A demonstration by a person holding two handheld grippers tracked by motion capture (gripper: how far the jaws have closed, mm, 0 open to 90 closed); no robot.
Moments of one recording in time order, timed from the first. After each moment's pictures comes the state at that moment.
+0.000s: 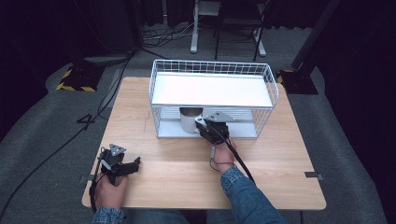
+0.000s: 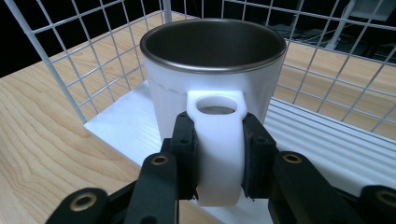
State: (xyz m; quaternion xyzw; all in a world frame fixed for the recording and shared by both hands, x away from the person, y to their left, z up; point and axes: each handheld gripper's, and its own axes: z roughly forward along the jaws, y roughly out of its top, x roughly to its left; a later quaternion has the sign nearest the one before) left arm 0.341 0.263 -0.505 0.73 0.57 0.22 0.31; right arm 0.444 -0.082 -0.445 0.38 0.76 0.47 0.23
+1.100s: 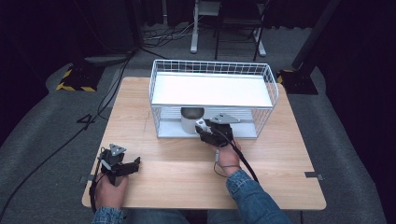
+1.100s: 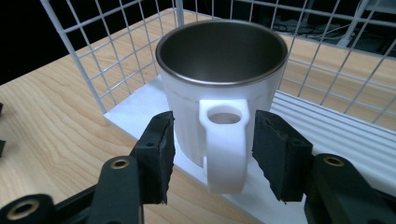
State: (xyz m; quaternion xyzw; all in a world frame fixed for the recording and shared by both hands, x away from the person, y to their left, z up) left arm 0.341 0.263 -0.505 0.73 0.57 0.22 0.31; right arm 0.429 -0.095 -0.433 0.38 0.77 0.47 0.21
